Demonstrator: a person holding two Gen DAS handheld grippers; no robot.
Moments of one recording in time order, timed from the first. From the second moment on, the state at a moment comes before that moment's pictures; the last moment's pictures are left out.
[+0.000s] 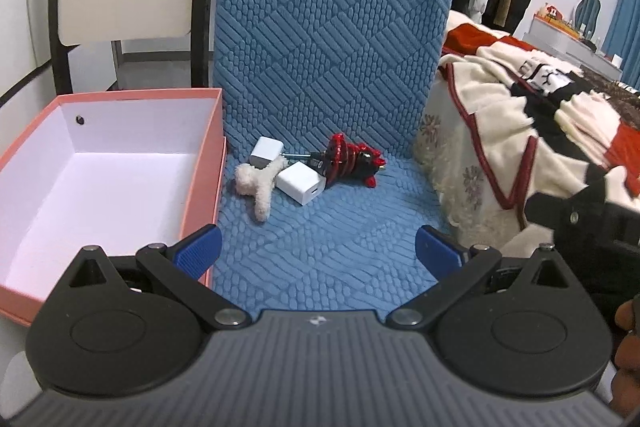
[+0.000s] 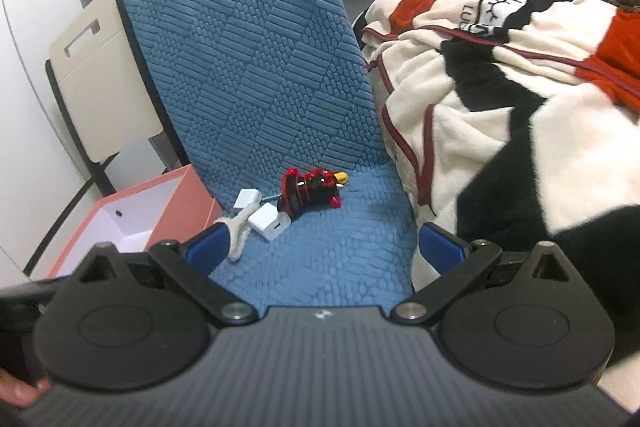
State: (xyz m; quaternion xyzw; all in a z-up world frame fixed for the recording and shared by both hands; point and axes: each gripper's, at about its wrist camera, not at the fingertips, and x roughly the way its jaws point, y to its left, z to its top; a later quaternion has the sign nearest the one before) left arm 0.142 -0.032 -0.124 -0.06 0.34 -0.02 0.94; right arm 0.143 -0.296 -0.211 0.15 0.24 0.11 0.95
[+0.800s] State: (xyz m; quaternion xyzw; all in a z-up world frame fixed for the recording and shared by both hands) left arm 0.235 -0.041 -0.212 -0.01 0.32 0.00 0.95; right arm 0.249 -0.258 -0.252 0.18 0.22 0.11 0.95
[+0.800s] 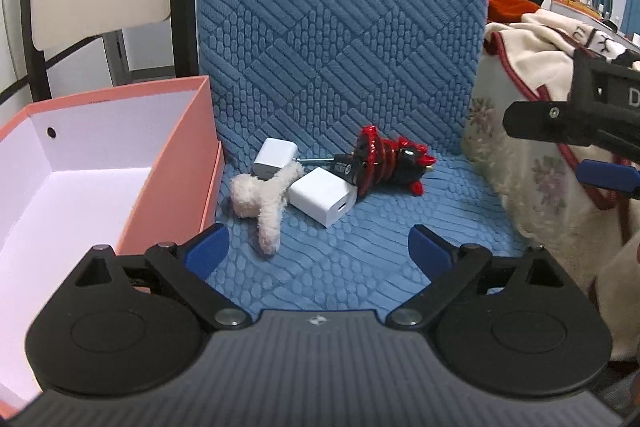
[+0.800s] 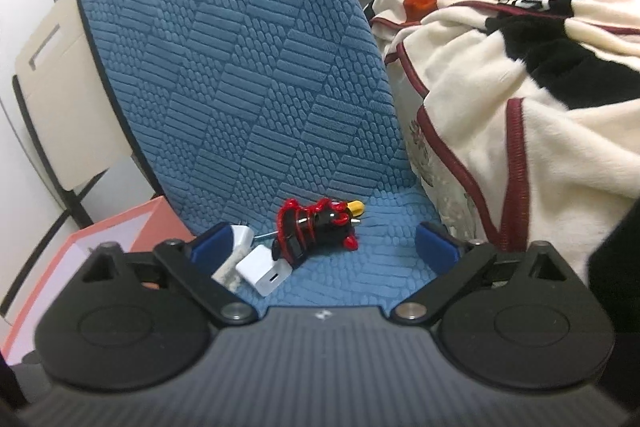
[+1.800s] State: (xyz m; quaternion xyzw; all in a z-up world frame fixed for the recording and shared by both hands) left arm 0.309 -0.048 -0.270 0.09 0.33 0.07 0.94; right arm 0.374 -0.257 -0.322 0.33 0.29 0.12 0.89
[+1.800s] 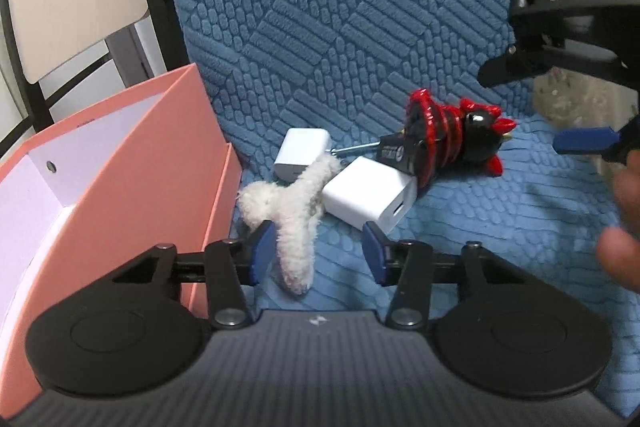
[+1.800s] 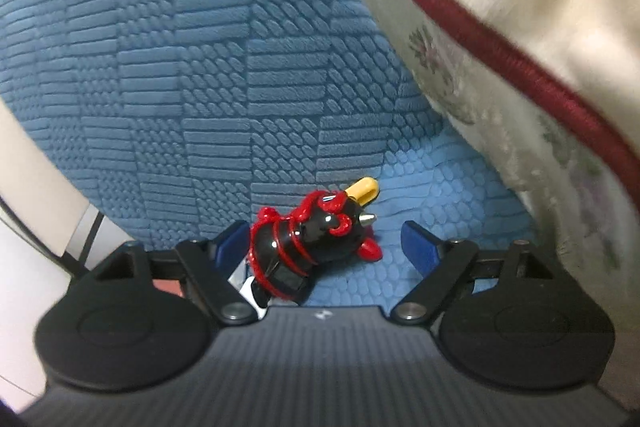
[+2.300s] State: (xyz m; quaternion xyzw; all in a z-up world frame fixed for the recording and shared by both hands) left arm 0.321 -0.031 -0.292 0.04 0.37 0.09 0.92; right arm 0.422 -0.252 -0.342 0.36 0.33 0.12 0.86
